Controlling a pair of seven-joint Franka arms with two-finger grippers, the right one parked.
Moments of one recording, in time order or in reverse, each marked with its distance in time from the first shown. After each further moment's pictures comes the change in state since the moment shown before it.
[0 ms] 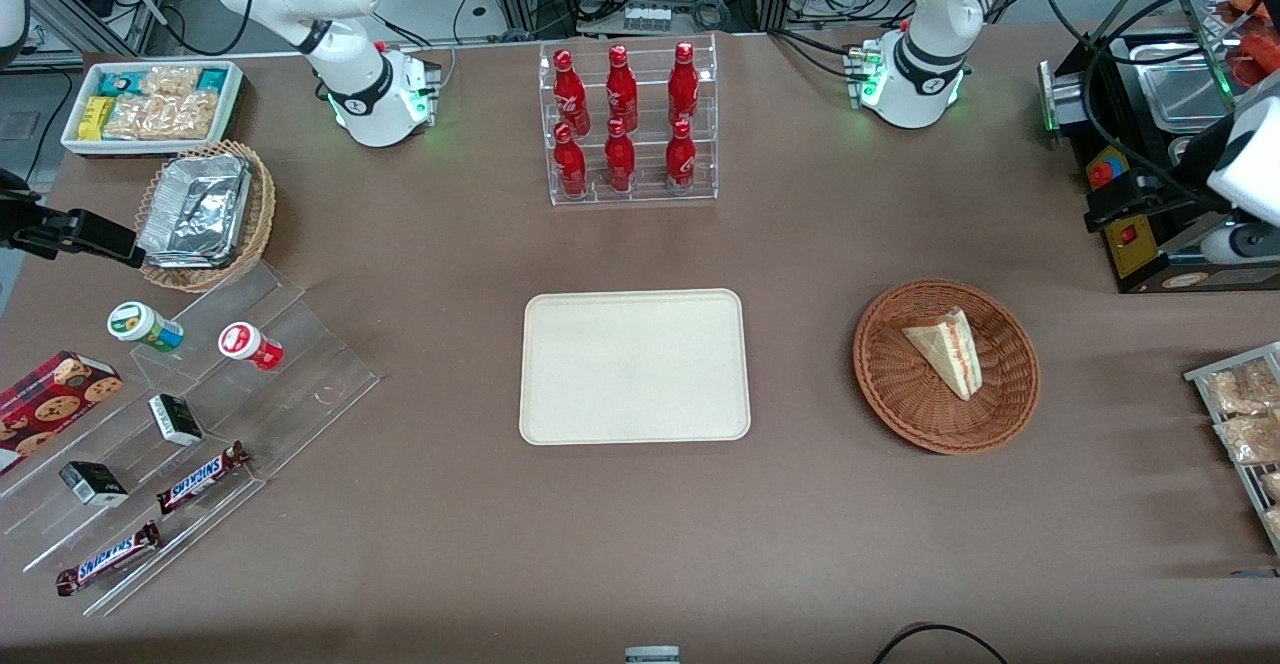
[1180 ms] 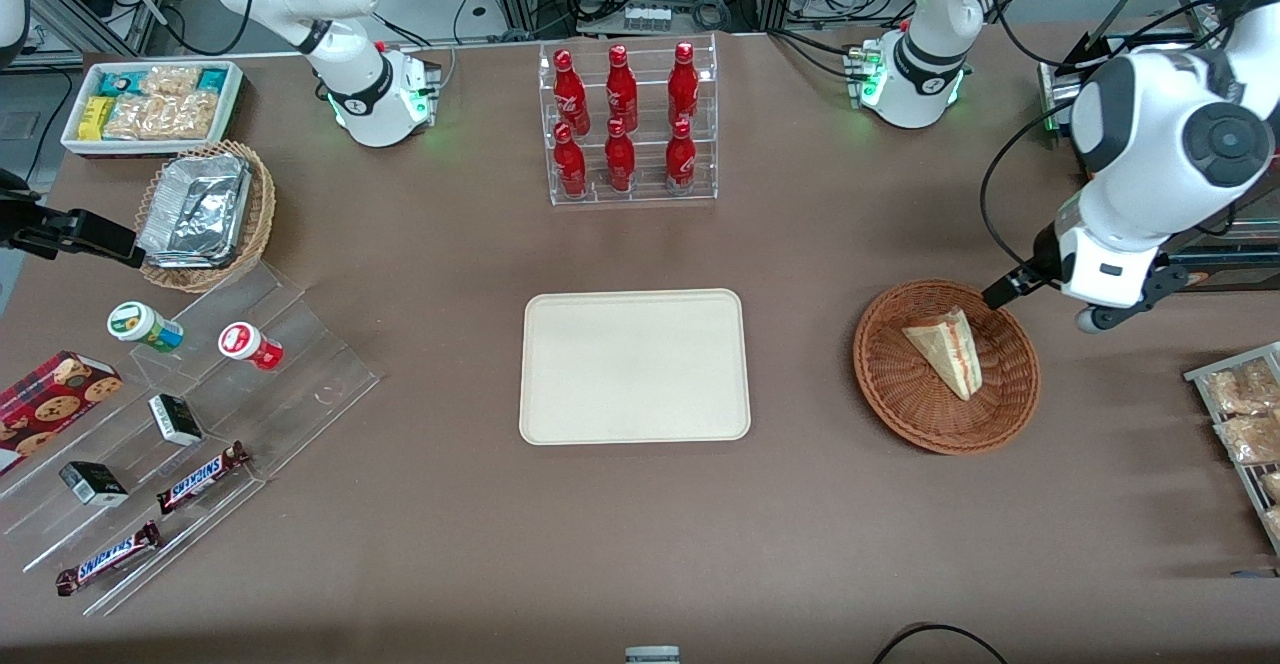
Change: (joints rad) arm 0.000 -0.061 -0.030 -0.611 0.002 0.640 -0.385
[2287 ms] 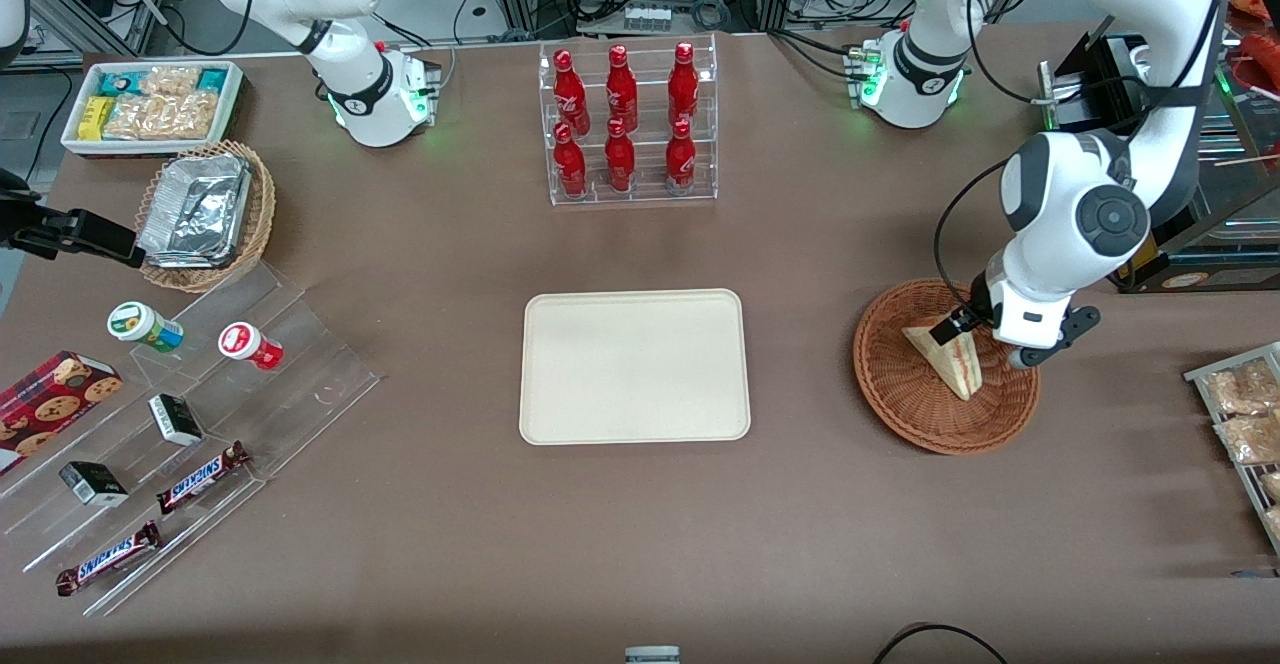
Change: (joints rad) arm -0.018 0.195 -0.033 -0.048 0.000 0.217 -0.113
